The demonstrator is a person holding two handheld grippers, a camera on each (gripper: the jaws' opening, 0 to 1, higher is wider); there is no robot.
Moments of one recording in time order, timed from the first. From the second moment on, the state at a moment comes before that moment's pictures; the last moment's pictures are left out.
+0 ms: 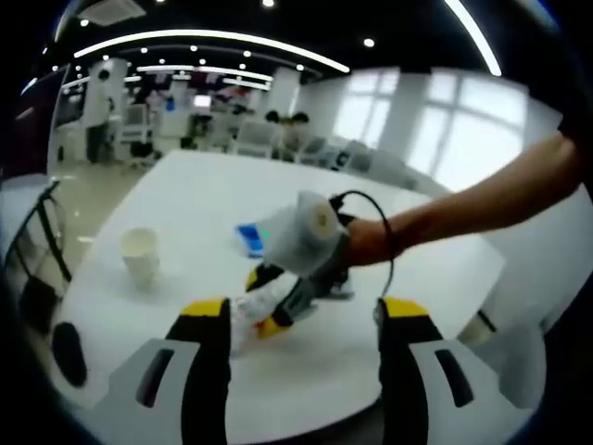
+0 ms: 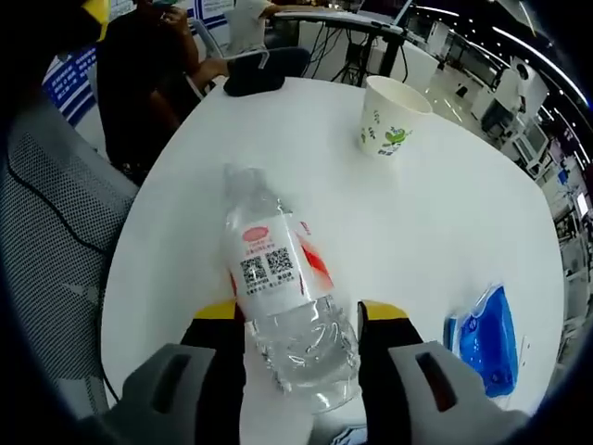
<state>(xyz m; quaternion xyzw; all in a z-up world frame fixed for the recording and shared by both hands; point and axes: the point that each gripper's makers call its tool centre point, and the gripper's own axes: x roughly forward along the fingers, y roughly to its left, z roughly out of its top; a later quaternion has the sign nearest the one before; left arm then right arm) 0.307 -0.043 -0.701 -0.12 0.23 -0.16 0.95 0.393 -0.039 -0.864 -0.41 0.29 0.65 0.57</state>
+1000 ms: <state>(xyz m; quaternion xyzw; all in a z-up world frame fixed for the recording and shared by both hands) 0.353 0.032 -0.795 -0.29 0.32 0.00 0.90 0.380 -0.060 -0.862 -0.32 0.34 0.60 0.65</state>
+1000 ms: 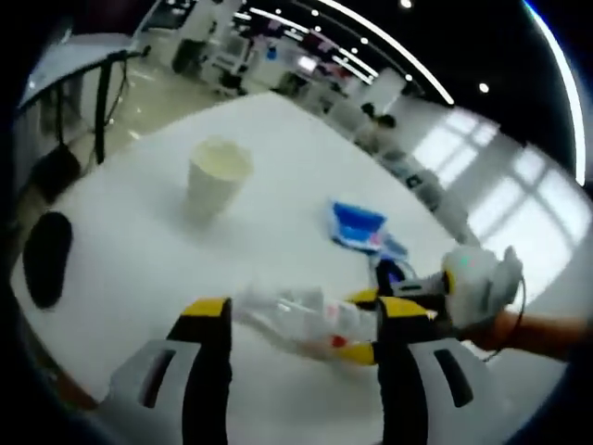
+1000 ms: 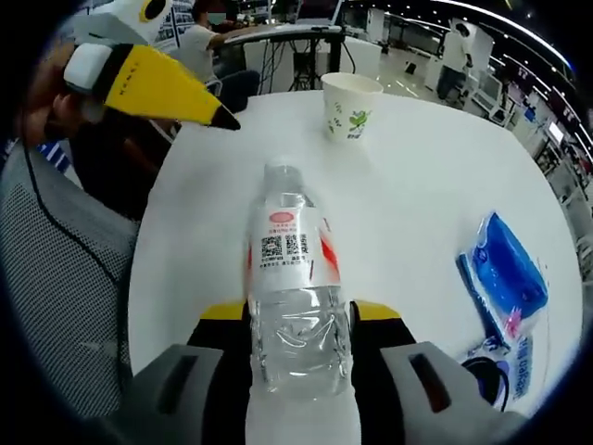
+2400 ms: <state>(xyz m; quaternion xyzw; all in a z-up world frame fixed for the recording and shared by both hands) 0.399 0.038 -0.837 -0.42 0.31 0.07 0.85 0.374 -0.072 -0.860 -0.31 0.34 0.59 0.66</state>
